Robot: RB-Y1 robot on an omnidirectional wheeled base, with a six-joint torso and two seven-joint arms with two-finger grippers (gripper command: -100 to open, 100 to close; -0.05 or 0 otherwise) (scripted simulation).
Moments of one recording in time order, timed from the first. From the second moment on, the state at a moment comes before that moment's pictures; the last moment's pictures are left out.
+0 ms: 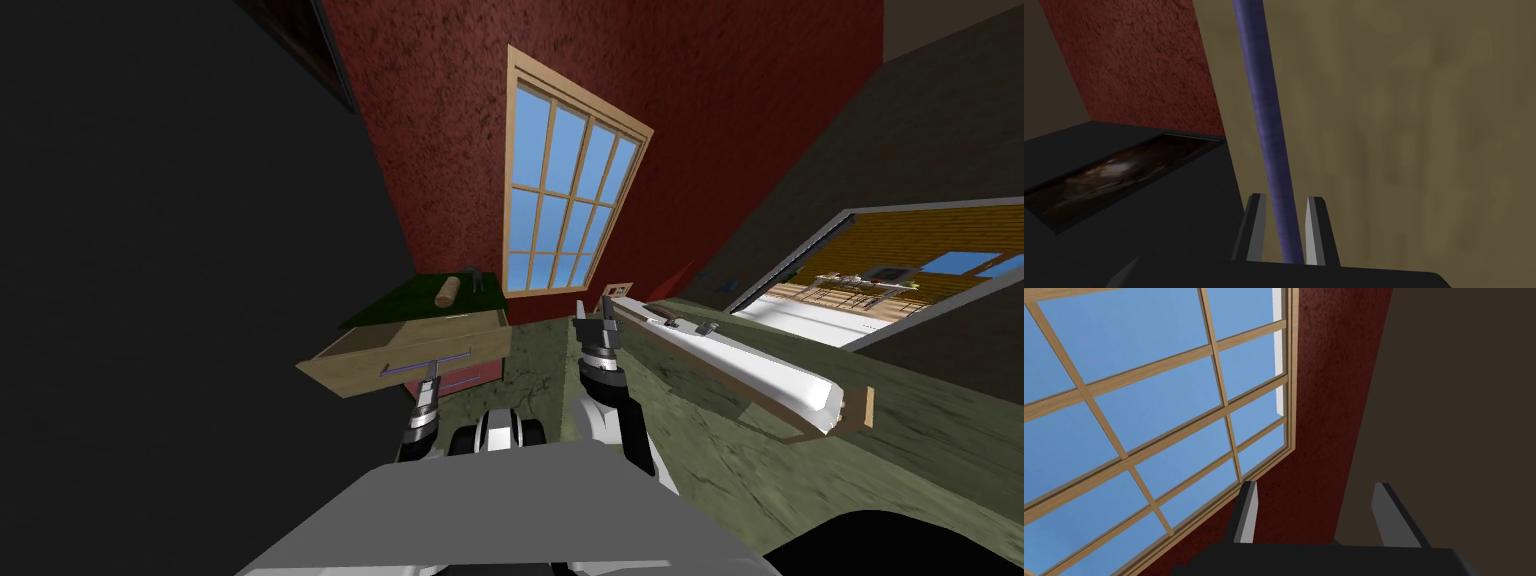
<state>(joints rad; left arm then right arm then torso) 0.22 0.03 -0.05 -1.09 0.13 -1.28 -0.31 0.47 -0.02 0.07 -2.37 -0.12 -0.50 -0.12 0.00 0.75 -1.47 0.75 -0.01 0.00</state>
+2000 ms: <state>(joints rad) 0.14 0.02 -0.03 -1.24 0.13 -0.98 -0.33 0.47 -0.02 0.07 -2.37 -0.12 -0.50 -0.12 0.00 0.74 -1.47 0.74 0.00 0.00</state>
